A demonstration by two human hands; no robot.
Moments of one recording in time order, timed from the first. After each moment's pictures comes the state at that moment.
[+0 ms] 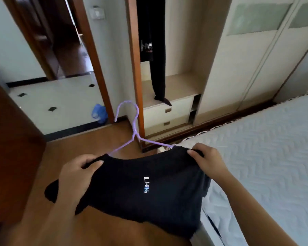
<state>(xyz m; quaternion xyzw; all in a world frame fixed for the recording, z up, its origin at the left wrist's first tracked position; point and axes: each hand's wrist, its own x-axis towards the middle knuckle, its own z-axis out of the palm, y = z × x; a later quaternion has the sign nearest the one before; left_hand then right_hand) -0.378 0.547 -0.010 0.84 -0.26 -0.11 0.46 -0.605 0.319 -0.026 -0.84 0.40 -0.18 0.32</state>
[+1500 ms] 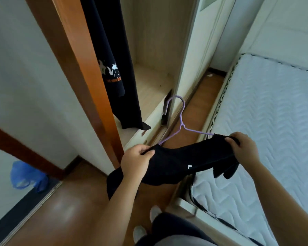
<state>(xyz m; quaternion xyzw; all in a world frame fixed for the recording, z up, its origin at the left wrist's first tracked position) -0.052 0.022 -0.072 0.72 -0.47 -0.37 0.35 -0.350 -0.019 -0.079 -0.63 0.72 -0.26 0.11</state>
